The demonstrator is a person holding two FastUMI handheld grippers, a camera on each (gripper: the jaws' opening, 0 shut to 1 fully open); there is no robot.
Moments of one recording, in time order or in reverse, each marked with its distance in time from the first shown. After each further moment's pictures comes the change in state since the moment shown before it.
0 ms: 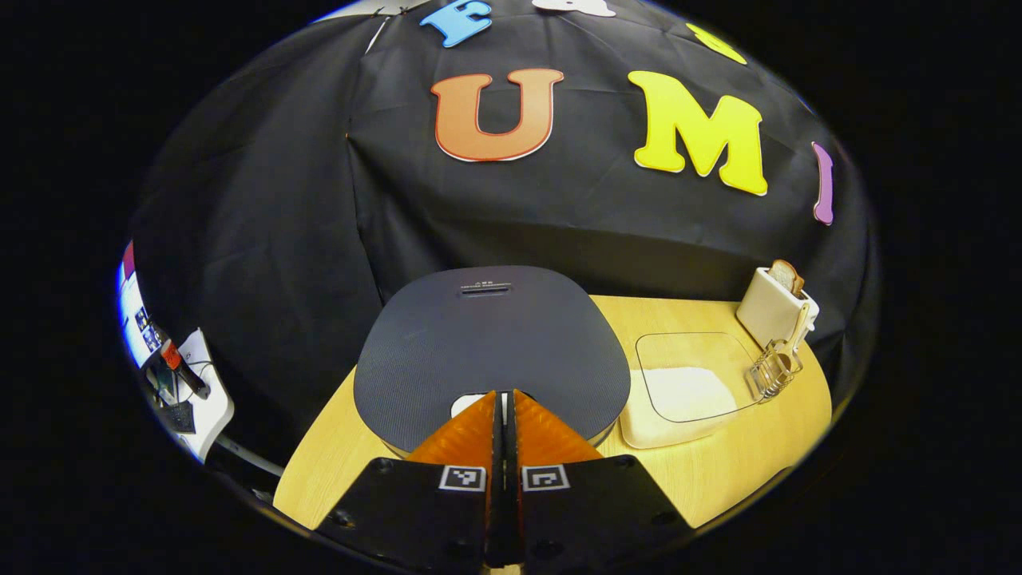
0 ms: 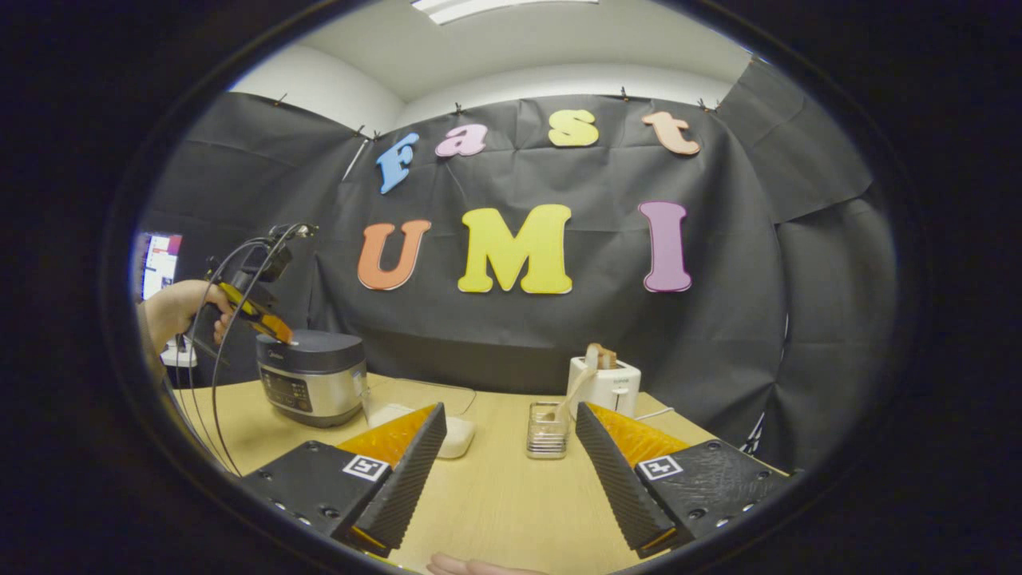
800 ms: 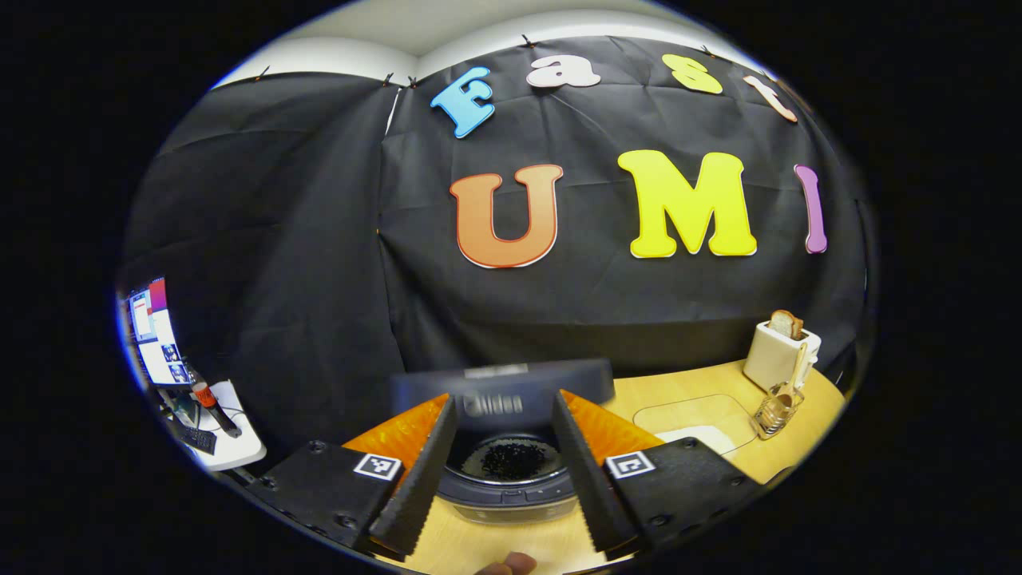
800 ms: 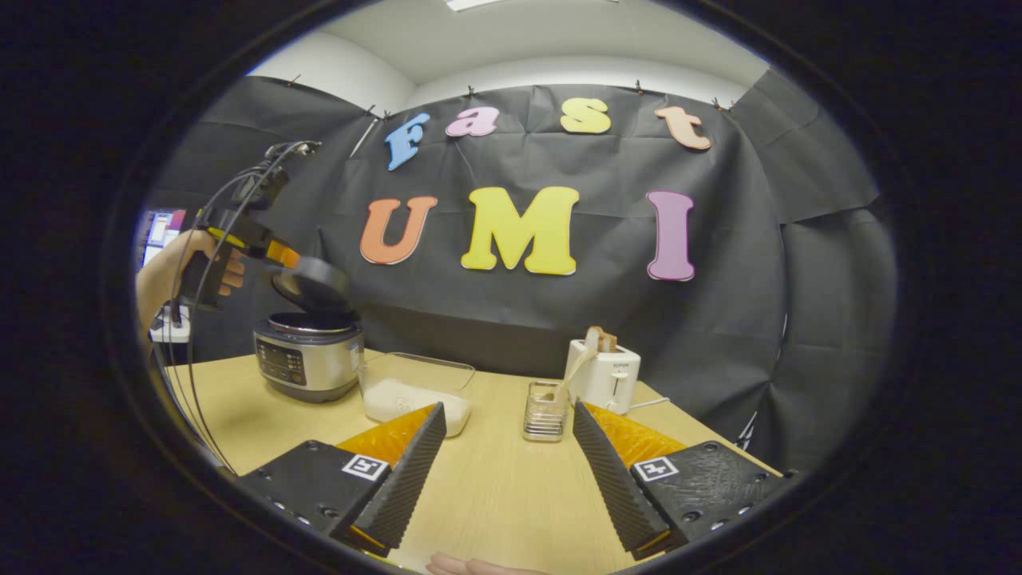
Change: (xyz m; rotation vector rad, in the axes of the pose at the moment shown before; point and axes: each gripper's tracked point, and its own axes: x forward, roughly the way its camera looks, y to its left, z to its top) left arm -0.071 -0.006 0.064 0.010 -0.373 0.051; right arm -0.002 -0.003 -0.026 -0.046 0.061 -0.018
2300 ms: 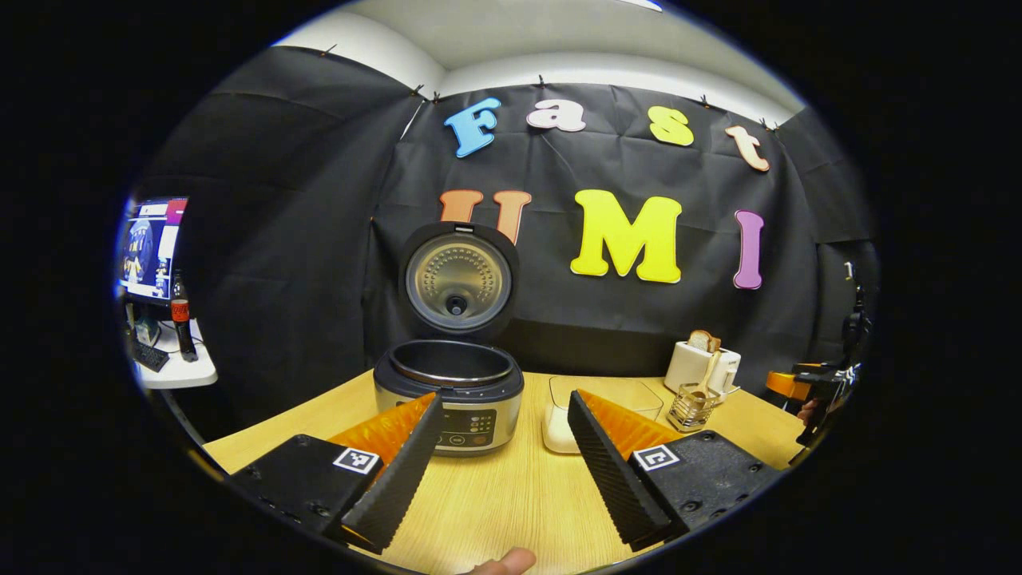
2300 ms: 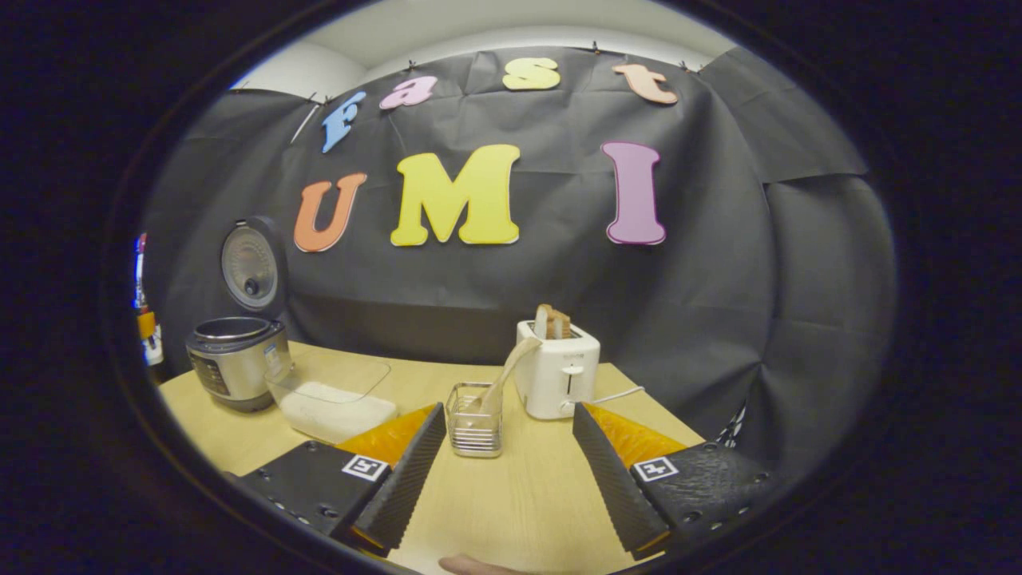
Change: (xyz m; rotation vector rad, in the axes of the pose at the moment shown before) left arm -0.124 -0.041 -0.089 -0.150 -0.141 -0.121; right arm 0.121 -0.099 -0.003 0.087 0.134 -0.083
